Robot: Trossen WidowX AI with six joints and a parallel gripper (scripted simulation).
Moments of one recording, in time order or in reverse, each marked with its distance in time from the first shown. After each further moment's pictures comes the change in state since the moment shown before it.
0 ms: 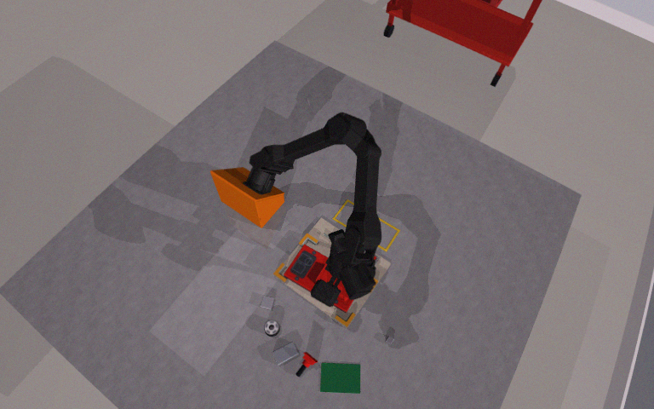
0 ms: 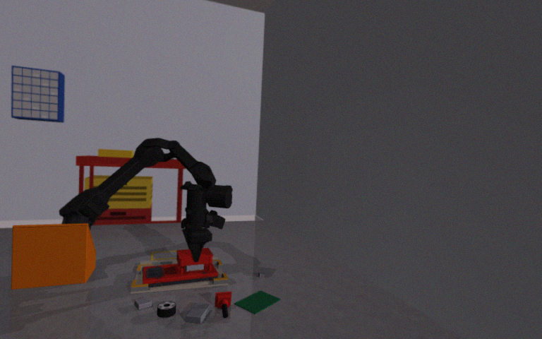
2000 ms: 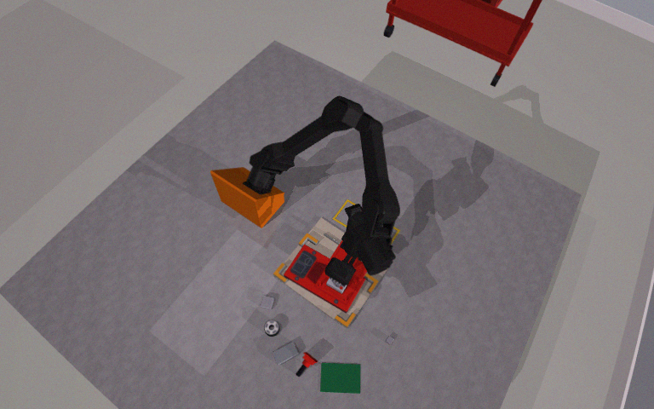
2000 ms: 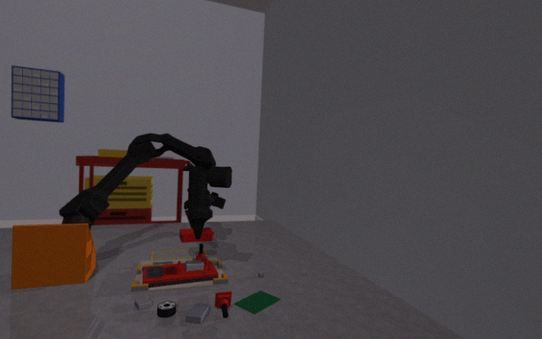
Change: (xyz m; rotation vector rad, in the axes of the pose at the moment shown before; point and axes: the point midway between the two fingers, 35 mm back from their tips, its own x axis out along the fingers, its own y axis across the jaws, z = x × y) arm -0.052 0.047 0.011 0.023 -0.004 -0.016
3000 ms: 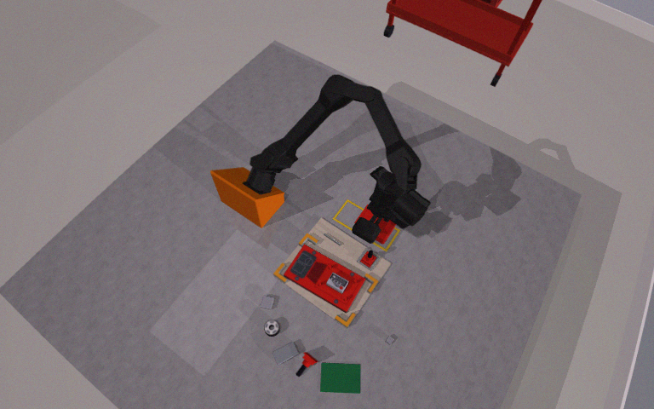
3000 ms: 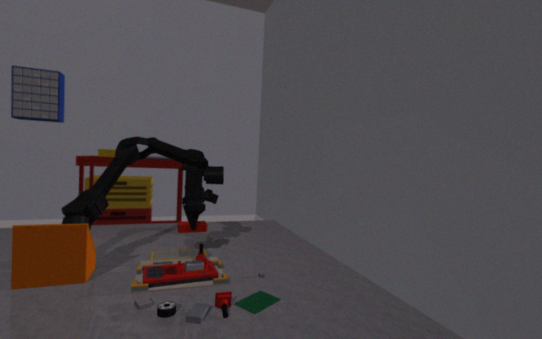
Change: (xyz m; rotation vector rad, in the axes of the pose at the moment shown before) arm 0.002 0.128 0.004 0.034 0.005 -0.005
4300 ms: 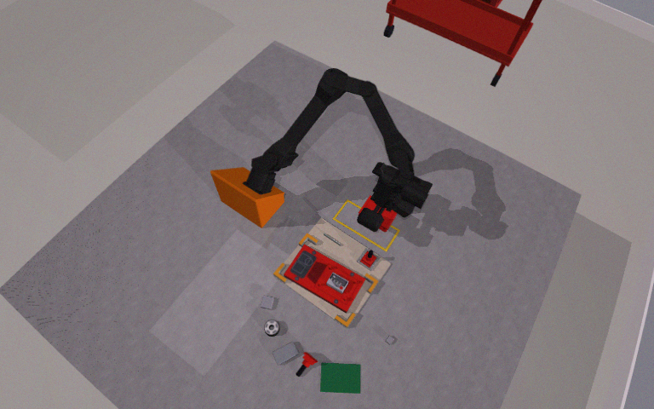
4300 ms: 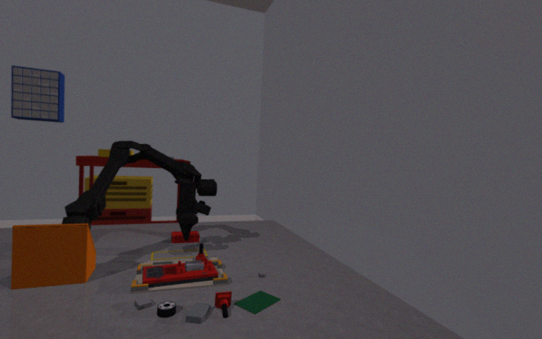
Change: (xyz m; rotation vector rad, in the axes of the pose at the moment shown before) arm 0.050 0.063 -0.017 -0.022 0.014 0.029
